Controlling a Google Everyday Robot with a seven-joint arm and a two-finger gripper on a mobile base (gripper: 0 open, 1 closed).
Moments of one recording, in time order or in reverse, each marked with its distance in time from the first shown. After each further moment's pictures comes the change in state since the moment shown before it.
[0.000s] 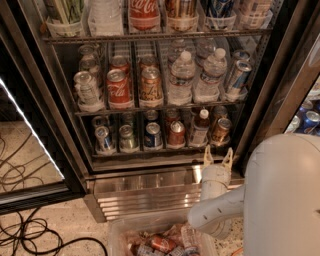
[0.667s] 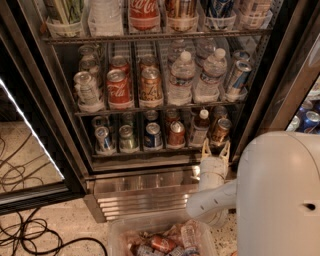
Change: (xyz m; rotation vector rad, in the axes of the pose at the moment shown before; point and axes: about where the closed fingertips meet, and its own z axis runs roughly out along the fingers) arm -0.006 0.011 0.029 0.005 -0.019 -0.020
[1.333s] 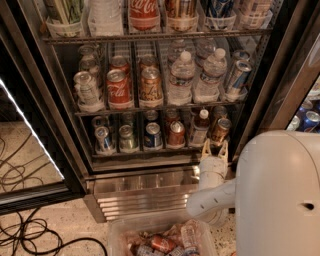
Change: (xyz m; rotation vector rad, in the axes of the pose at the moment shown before) arm 0.004 0.003 0.002 -0.013 0.021 -0.022
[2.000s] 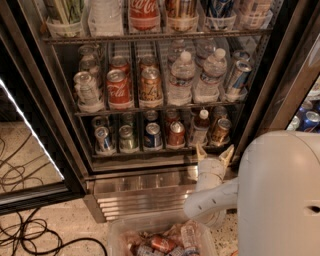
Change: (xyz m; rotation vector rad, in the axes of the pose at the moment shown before) arm 0.000 0.006 -0.008 0.000 0.027 0.022
